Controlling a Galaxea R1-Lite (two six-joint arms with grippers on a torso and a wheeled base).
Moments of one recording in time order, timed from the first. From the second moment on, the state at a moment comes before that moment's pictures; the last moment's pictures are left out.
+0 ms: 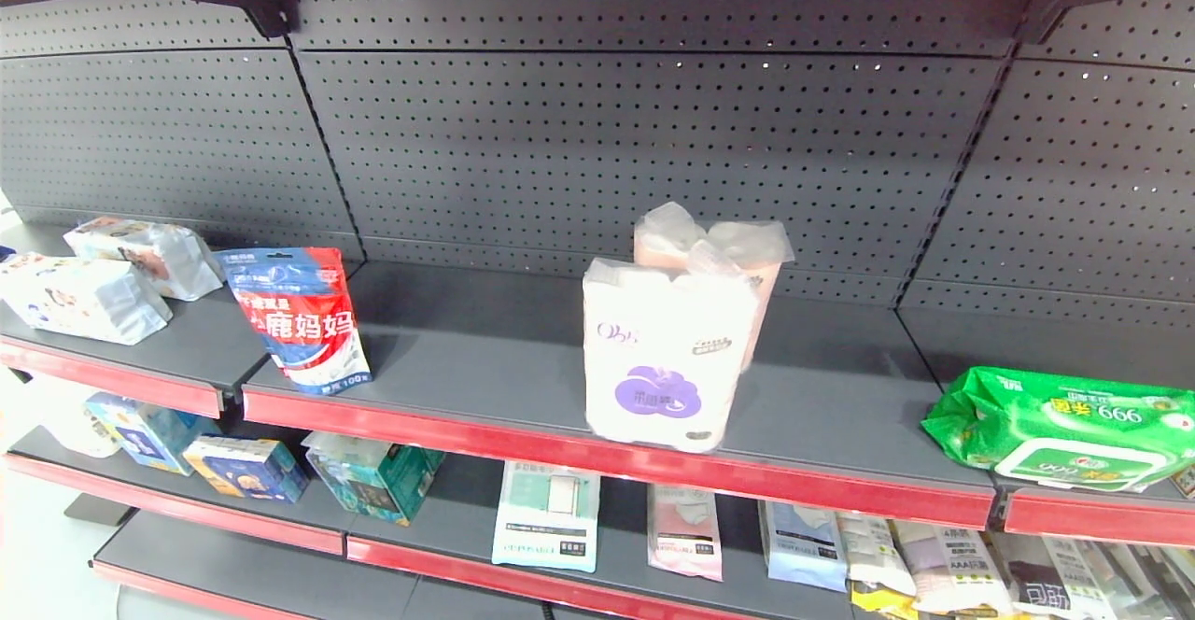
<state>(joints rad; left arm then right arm) 0.00 0.00 0.00 0.01 0.00 0.00 0.00 0.00 0.00 0.00 0.02 0.00</state>
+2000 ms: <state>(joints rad) 0.00 0.73 -0.39 -0.03 0.05 -0.09 0.00 0.00 0.00 0.00 0.02 0.00</state>
